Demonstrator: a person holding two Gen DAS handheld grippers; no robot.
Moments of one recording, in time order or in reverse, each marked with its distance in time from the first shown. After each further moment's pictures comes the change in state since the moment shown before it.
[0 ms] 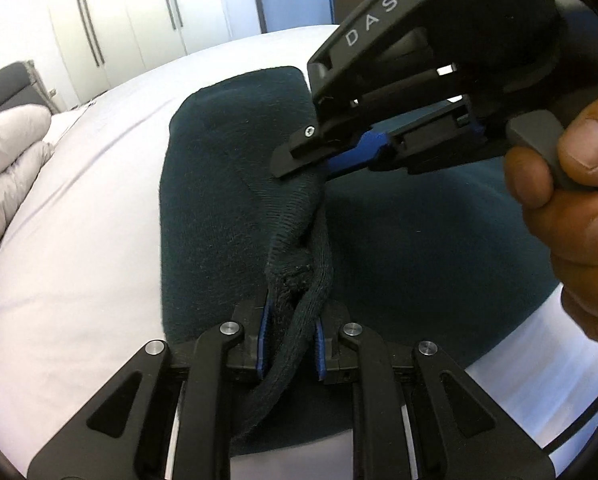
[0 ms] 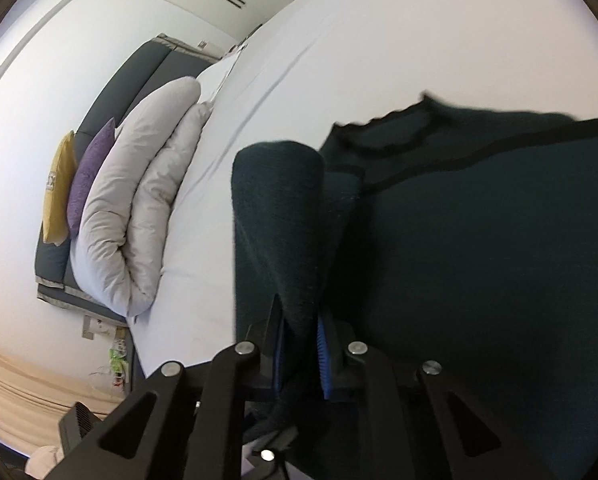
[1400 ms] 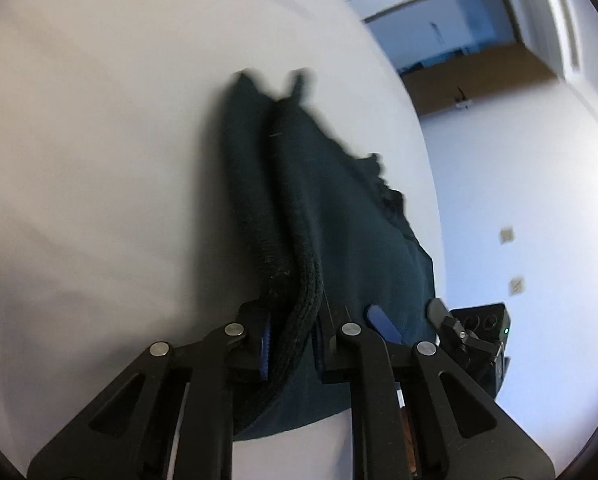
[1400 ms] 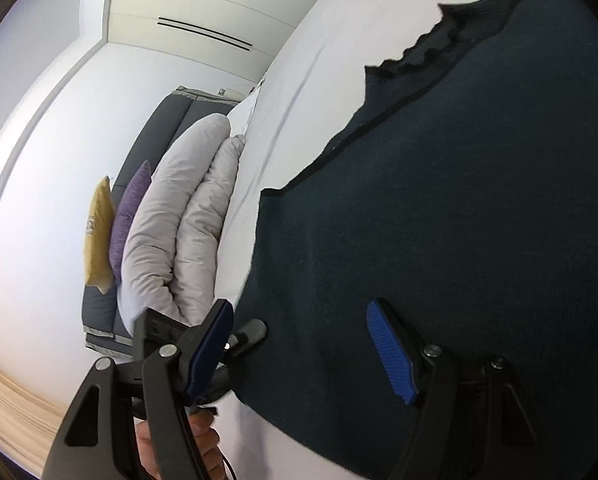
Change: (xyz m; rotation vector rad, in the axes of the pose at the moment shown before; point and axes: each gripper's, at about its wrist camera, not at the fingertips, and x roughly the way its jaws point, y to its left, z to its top) left arm 0.007 0.291 -0.081 -0.884 0.132 -0.565; right arm 0.047 0.020 -0.066 0.167 -0.152 0.215
